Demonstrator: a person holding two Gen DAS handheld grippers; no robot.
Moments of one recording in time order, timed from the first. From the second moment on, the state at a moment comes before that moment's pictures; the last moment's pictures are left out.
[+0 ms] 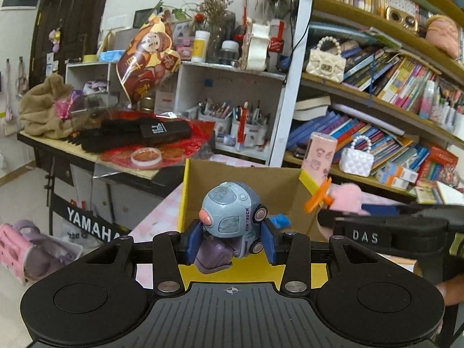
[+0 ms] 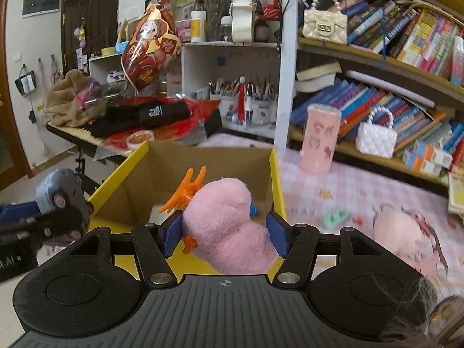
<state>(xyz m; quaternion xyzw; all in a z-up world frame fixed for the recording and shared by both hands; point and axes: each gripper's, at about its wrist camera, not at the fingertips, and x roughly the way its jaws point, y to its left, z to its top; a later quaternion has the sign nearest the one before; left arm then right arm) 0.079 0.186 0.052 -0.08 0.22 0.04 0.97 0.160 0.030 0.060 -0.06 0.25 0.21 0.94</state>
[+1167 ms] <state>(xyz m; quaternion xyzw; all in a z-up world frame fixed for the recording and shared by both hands) 0.133 0.166 0.048 -0.04 0.22 0.05 0.97 0.222 0.031 0.052 -0.06 0.27 0.21 0.94</state>
